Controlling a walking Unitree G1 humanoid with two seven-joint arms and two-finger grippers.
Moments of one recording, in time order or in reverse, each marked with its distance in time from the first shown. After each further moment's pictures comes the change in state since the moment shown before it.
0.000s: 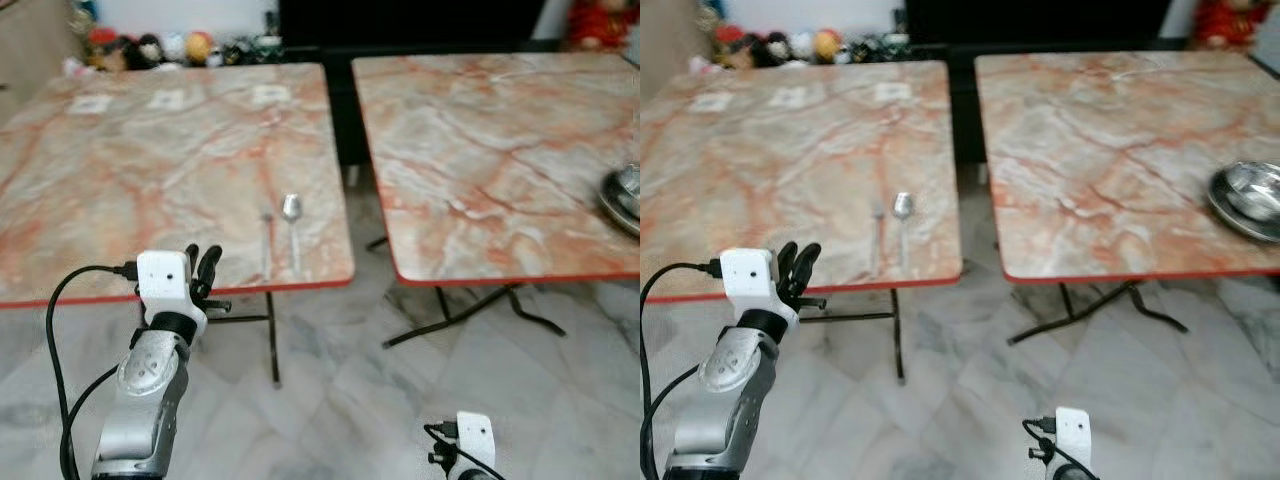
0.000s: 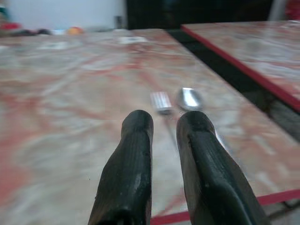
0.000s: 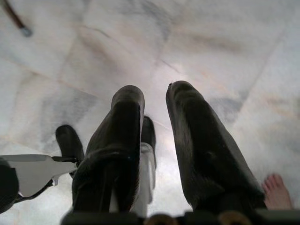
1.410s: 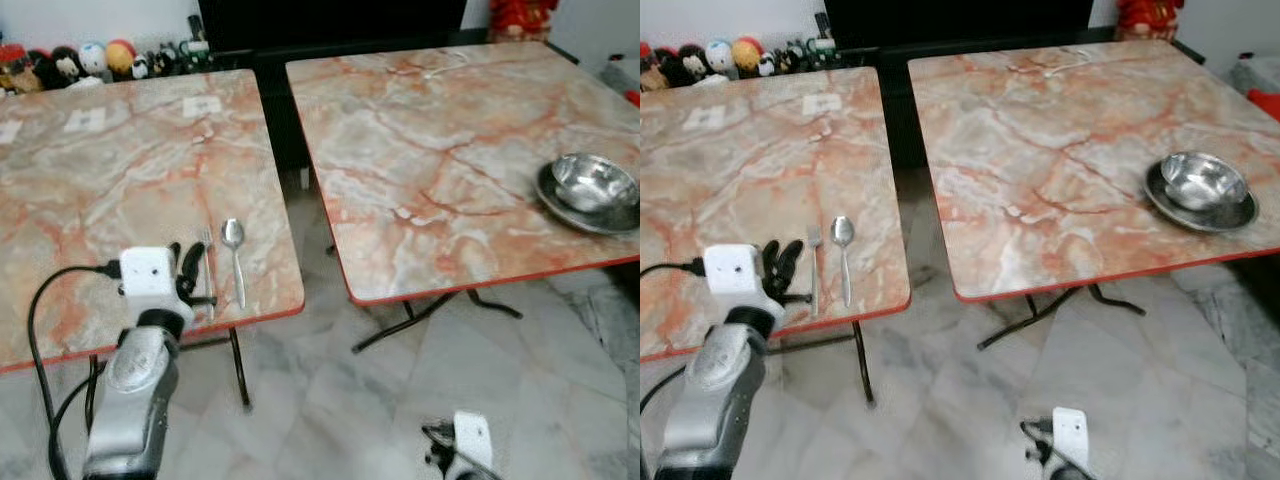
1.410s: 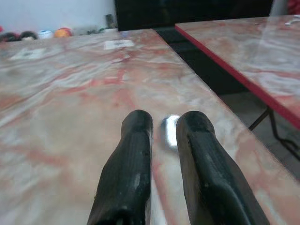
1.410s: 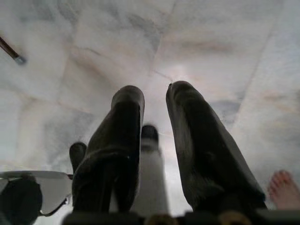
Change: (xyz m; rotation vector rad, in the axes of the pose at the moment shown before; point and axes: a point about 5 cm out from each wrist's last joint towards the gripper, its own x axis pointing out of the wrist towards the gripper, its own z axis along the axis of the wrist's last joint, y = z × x) left arm -0.001 0.020 0.003 0.019 0.021 0.115; right arm 0.001 0.011 -0.001 0.000 0.001 0.029
